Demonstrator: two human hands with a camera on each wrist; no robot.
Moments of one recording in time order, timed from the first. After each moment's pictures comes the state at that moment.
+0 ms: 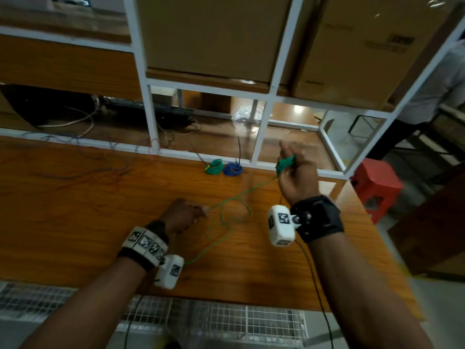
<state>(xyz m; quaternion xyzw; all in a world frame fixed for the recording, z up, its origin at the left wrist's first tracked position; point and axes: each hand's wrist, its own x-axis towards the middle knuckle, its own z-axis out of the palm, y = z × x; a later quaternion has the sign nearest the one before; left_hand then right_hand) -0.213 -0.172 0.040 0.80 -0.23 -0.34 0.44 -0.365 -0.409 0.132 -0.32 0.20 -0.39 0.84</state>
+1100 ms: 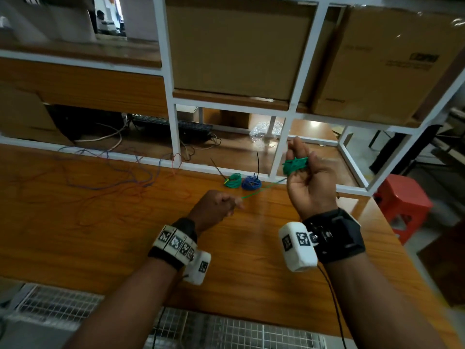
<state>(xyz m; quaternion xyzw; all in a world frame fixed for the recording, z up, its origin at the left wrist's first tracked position) -0.222 -0.185 0.096 0.73 -0.40 -0.26 0.50 -0.359 -0.363 0.174 -0.20 0.07 -0.38 0.90</state>
